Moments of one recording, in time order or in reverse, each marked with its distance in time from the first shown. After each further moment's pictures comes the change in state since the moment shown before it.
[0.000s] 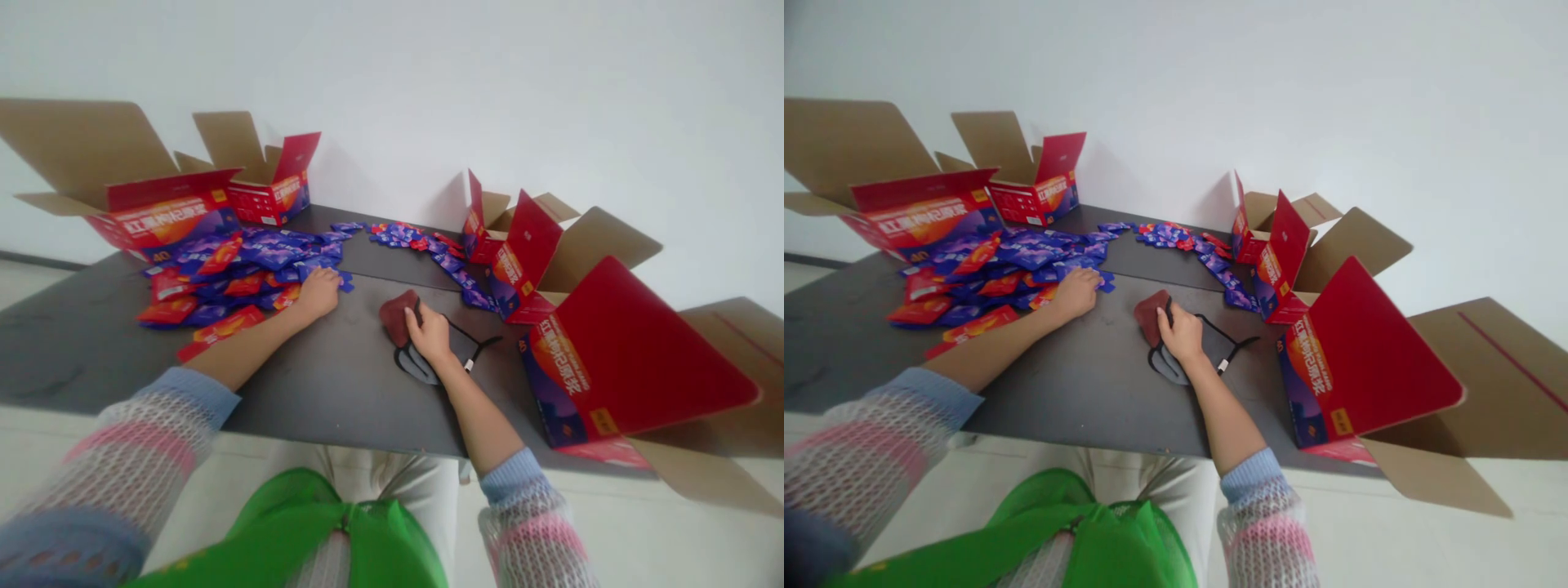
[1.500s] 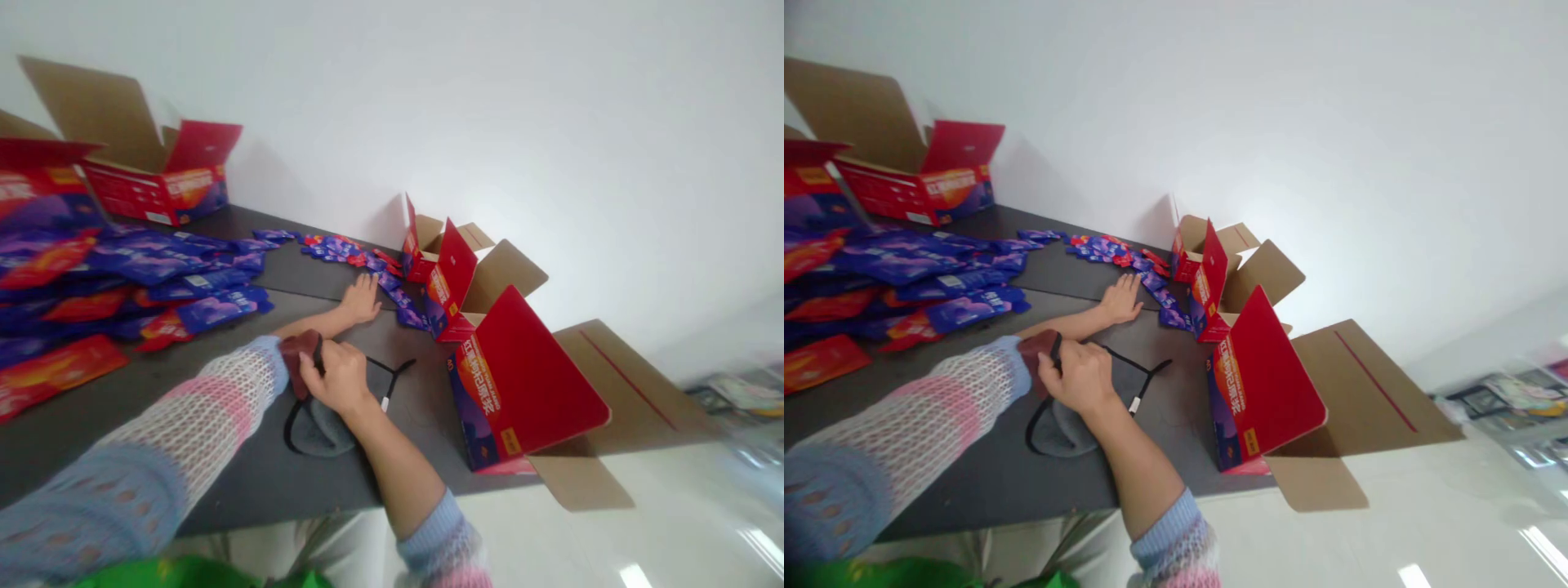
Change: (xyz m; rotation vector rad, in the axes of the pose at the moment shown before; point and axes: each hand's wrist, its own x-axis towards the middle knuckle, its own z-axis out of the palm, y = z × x) left_hand 0.144 0.207 0.083 -0.220 -0.055 0.114; right_hand -0.015 -0.044 -0.012 -0.059 0.046 -0.294
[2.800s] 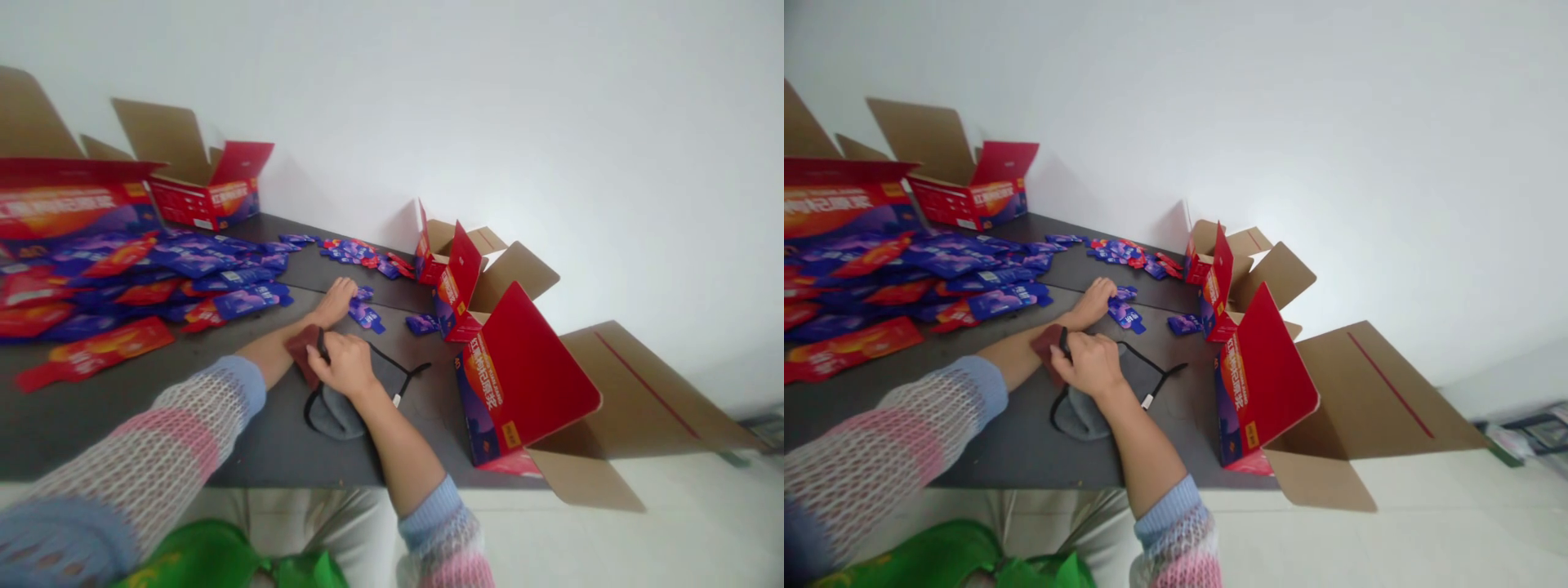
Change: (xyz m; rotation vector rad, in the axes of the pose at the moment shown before) left_hand -0.055 -0.074 -0.021 -0.231 0.269 0.052; right_hand 0.002 0.003 0.000 -0.057 -0.104 -0.109
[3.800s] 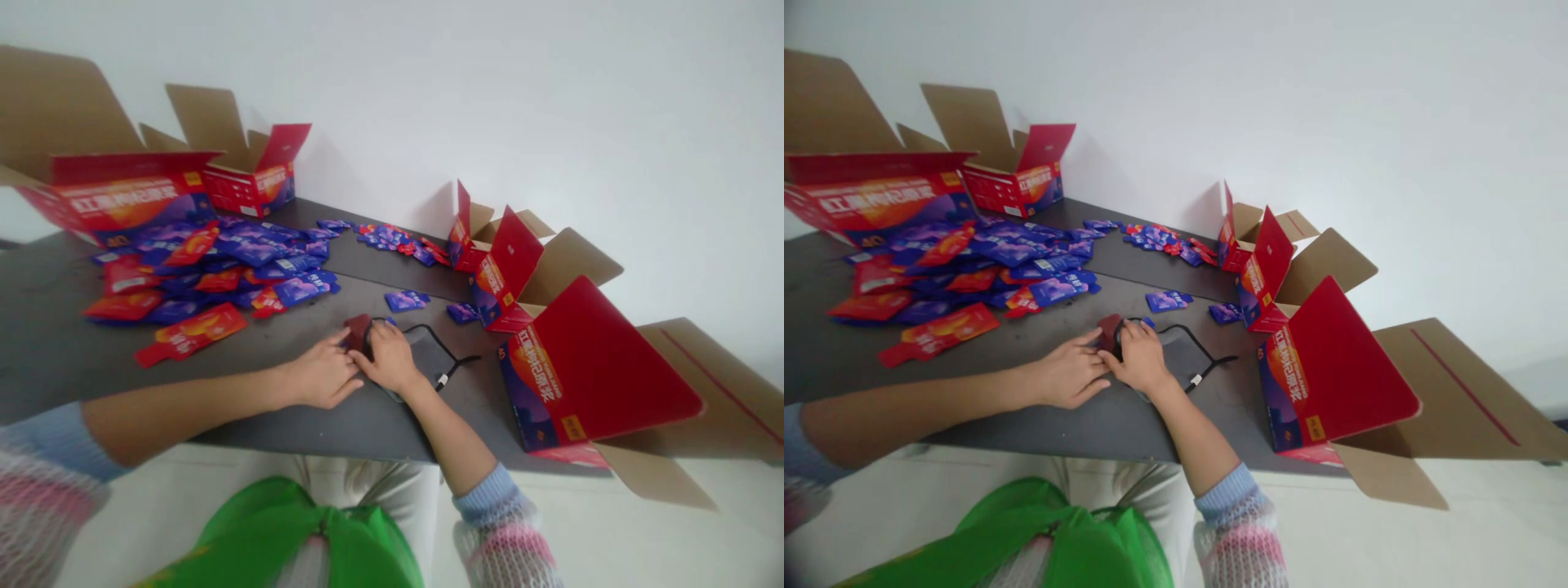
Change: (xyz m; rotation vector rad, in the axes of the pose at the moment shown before) left_hand -0.179 0.077 -0.149 0.346 -0.464 0.501; right_hand -0.004 -0.015 0.010 0.124 -0.256 0.107
